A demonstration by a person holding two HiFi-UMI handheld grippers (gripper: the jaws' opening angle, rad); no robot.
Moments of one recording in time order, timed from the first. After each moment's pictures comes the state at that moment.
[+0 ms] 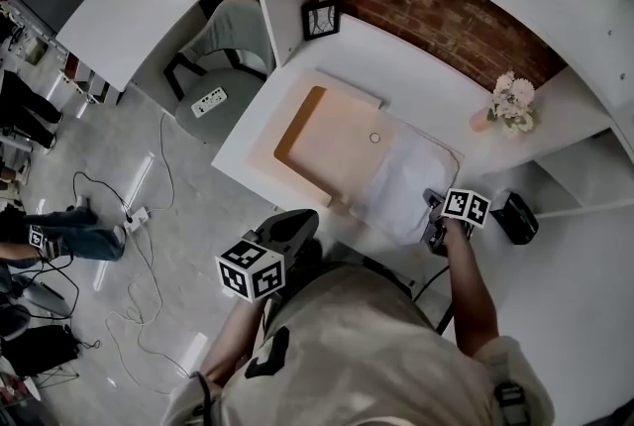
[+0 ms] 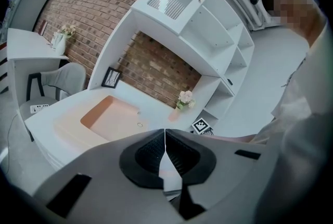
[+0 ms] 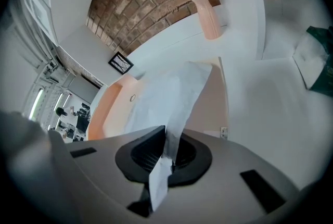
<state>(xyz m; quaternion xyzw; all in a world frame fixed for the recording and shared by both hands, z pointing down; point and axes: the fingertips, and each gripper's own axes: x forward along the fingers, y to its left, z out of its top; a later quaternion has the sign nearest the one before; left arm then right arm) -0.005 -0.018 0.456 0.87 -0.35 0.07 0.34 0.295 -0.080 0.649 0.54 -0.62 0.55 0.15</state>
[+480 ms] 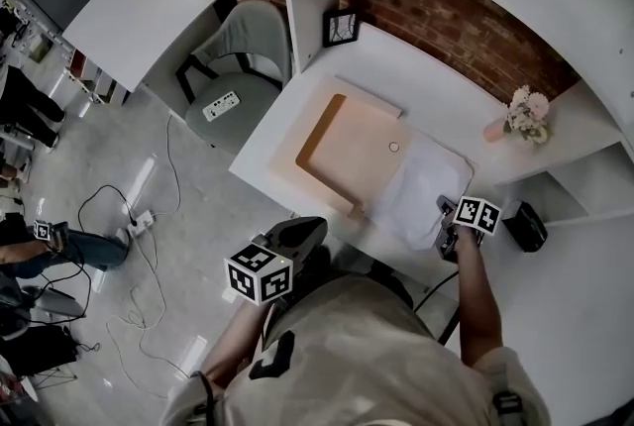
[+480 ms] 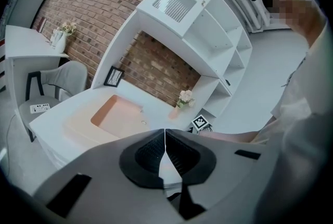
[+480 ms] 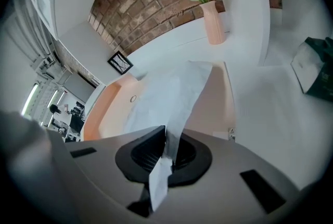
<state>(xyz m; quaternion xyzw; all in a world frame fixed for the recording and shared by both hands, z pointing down) -0.036 -0.017 0.462 0.88 -0.33 0.08 0.34 0.287 -0.084 0.644 0.57 -0.61 0.53 0.16</state>
